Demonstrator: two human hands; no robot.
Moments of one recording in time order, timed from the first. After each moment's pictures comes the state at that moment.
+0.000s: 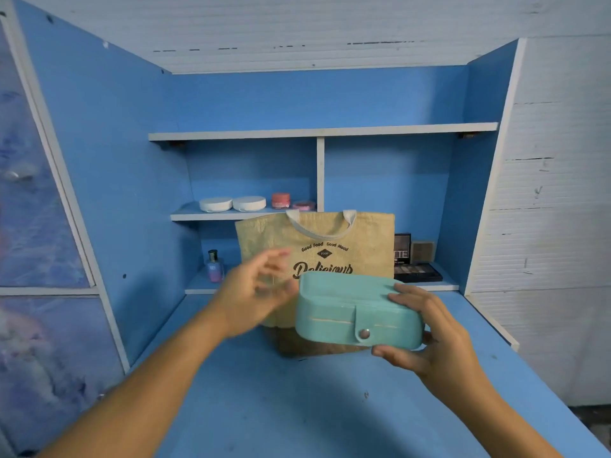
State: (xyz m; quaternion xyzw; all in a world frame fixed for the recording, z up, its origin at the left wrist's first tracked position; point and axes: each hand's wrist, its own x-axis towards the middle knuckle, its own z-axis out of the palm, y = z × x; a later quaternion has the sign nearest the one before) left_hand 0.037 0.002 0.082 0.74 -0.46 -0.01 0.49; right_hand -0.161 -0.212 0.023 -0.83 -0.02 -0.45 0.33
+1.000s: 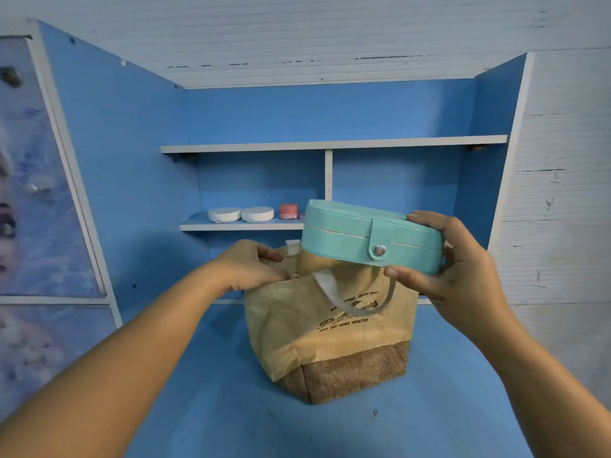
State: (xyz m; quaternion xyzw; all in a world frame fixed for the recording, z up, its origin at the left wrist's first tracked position) left_hand 0.074 -0.011 0.144 0.88 -0.31 -0.09 0.35; right_hand -0.140 -0.225 0.123 -0.79 -0.02 -0.52 0.32
